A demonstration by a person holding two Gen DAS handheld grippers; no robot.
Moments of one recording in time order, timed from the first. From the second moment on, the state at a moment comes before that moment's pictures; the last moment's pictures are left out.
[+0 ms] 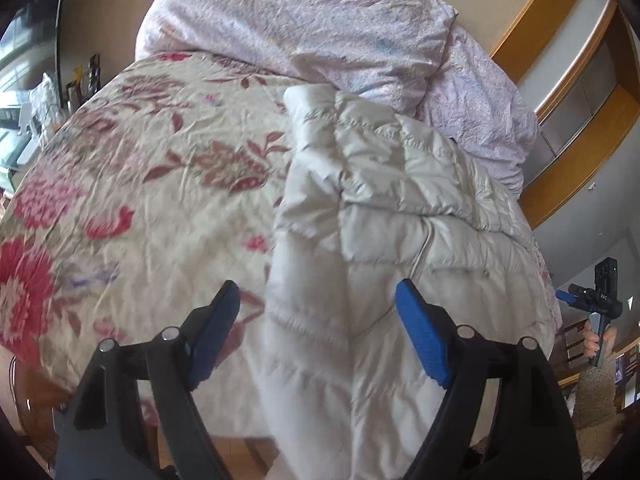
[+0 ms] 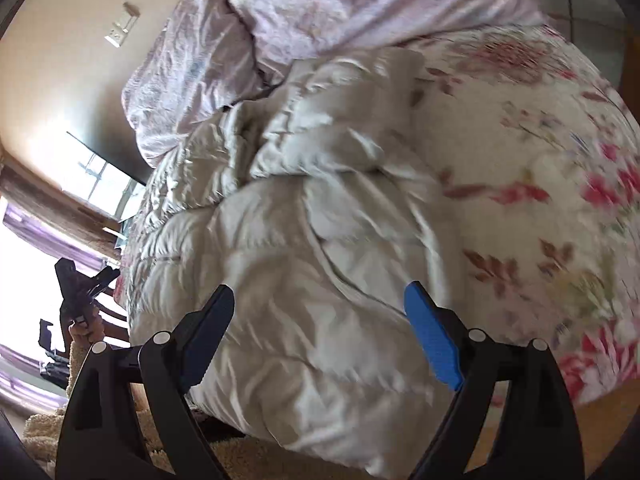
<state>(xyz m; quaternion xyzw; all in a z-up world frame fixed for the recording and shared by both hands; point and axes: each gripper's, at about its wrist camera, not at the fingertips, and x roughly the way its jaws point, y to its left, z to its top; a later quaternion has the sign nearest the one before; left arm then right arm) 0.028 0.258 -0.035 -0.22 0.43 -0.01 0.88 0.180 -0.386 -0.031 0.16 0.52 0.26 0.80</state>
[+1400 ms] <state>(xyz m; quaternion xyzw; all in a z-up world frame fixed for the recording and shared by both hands) -0.021 0.220 -0.104 -0.33 0.50 -0.08 0.80 0.132 -0.415 -0.132 0.28 0.57 0.32 0.70</state>
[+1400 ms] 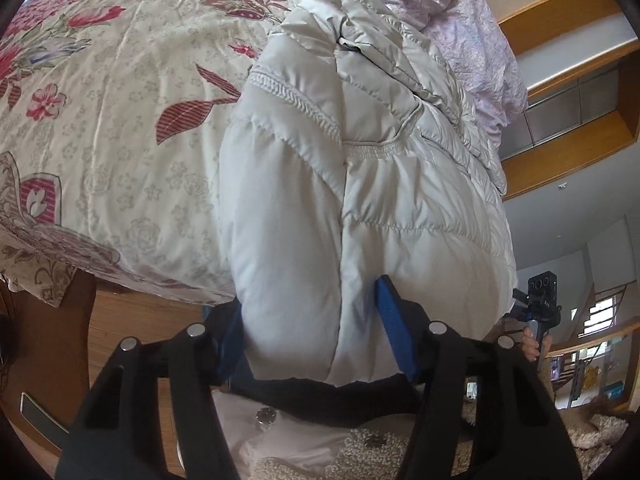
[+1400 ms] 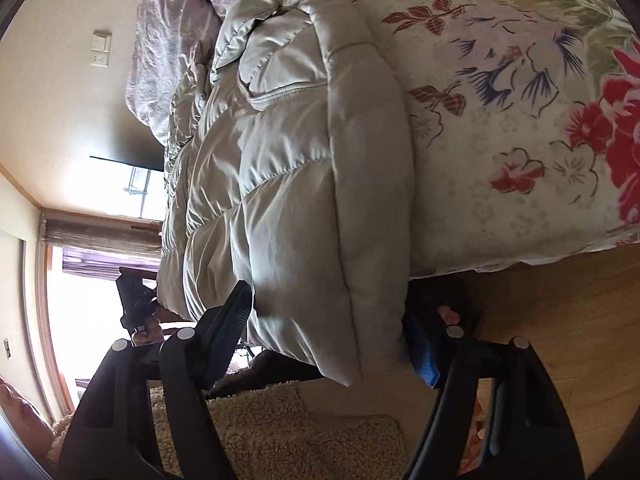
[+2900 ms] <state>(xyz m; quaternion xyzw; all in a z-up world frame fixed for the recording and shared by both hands) 0.244 0.275 0.028 -0.37 0.25 0.04 0.90 0.369 -0.299 0.048 0.28 0.27 0.14 0.91</state>
